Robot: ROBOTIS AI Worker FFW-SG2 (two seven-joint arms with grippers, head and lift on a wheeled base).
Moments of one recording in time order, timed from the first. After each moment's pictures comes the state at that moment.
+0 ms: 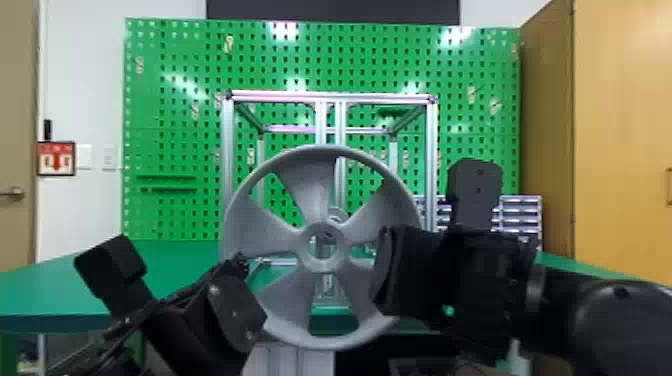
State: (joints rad) left arm -0.50 0.26 -0.22 -1.92 0.87 0.29 0.32; right arm -0.81 0.00 0.13 -1.98 -0.96 1.16 -0.99
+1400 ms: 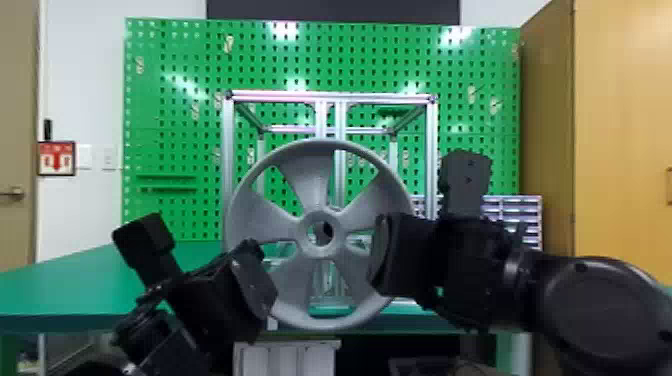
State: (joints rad) left arm -0.65 0.25 -0.27 -1.74 0.86 0.29 0.32; right arm -0.88 0.00 0.14 -1.88 -0.86 1.12 -0.84
